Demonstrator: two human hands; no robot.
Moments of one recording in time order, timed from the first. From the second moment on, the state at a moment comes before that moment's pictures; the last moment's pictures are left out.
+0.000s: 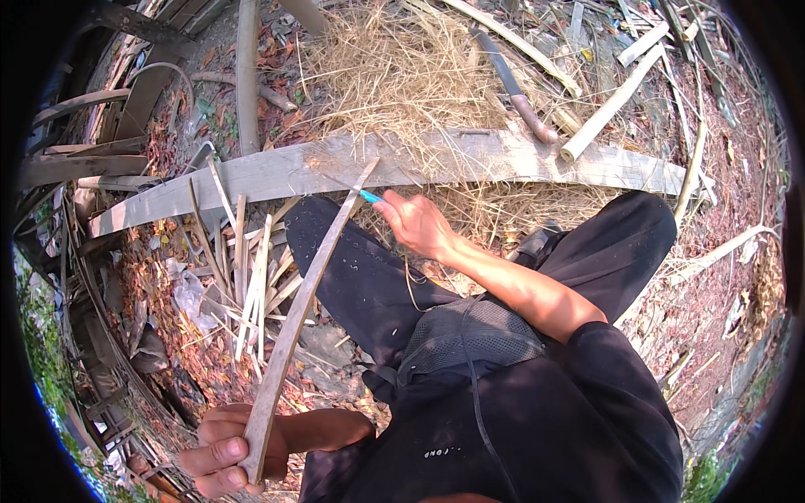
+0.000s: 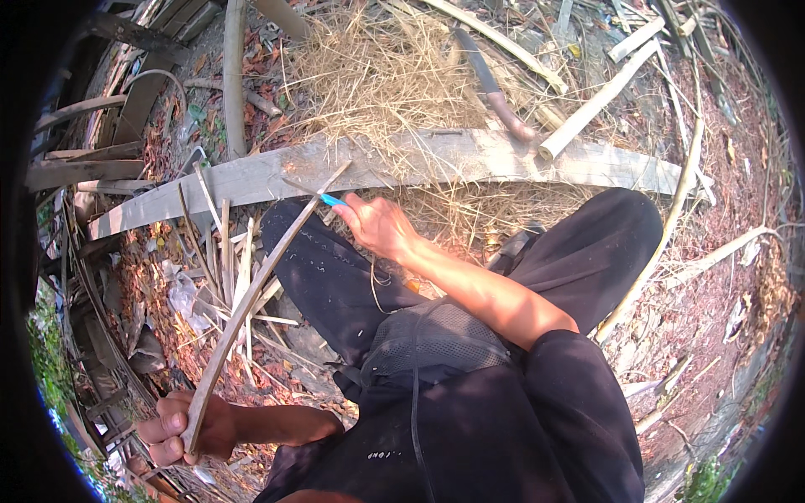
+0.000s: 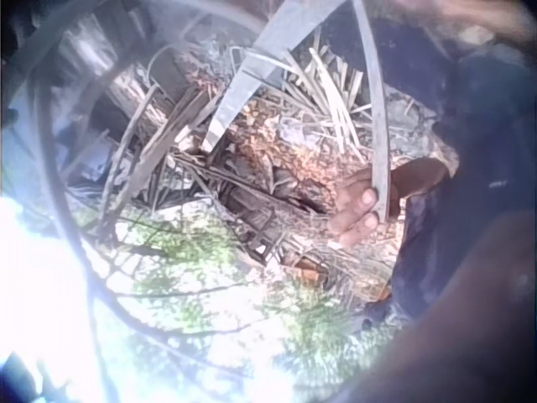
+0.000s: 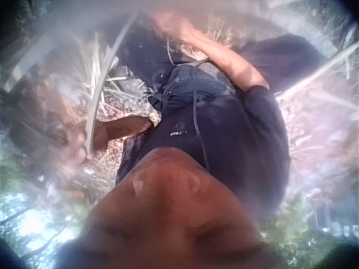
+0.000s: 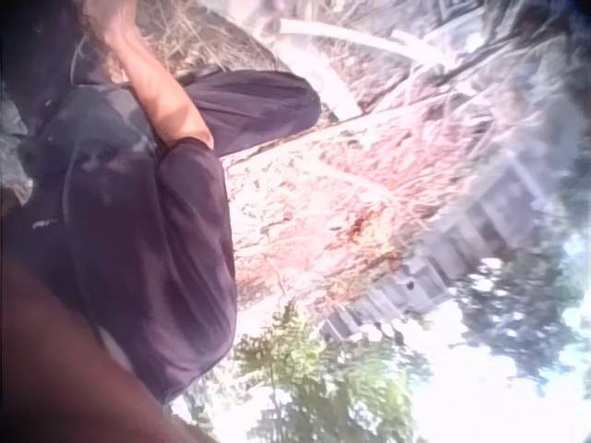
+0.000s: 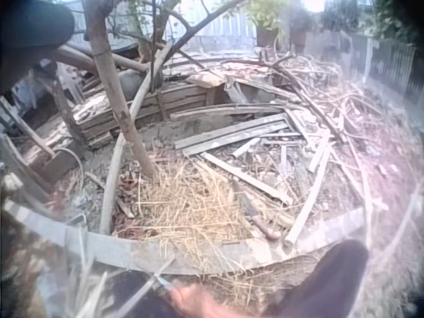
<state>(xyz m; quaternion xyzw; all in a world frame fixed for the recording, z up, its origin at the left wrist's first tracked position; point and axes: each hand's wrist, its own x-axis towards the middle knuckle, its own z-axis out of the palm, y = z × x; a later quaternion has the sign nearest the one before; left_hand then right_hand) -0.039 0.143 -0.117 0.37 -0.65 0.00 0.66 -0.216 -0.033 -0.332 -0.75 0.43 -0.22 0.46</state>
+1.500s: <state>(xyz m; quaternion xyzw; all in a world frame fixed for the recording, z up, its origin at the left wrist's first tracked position) -0.055 0.145 -0.113 0.27 -0.74 -0.04 0.62 -0.220 -0.037 -0.386 -0.76 0.49 -0.21 0.37</state>
